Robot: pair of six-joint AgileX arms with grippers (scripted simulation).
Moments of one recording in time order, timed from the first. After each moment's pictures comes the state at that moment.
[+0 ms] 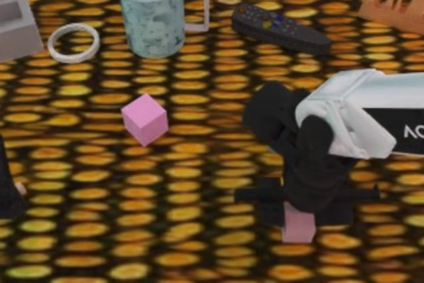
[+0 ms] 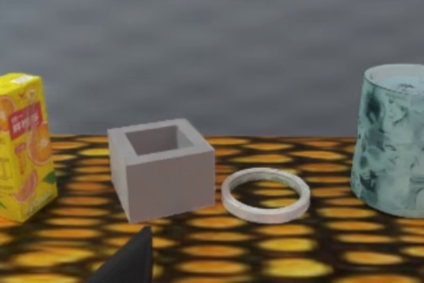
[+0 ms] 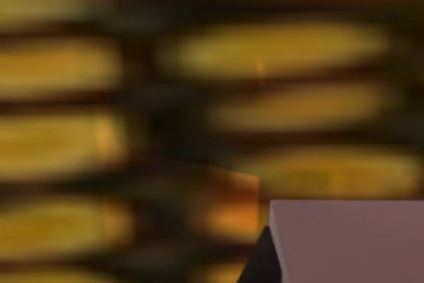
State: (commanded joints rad) left arm 0.00 0.00 0.00 0.00 0.00 0.00; right arm 0.75 1.87 1.13 -0.81 0.03 0.76
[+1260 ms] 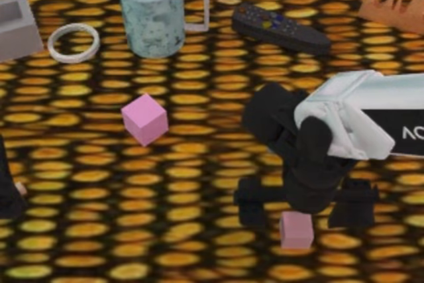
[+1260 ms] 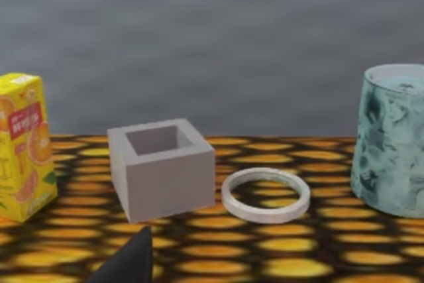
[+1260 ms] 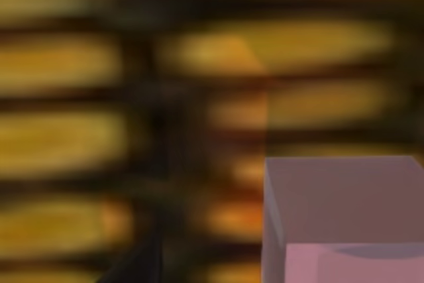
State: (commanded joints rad) left arm 0.00 0.00 0.00 0.00 0.00 0.00; right arm 0.75 1.87 1.13 -0.81 0.03 0.76
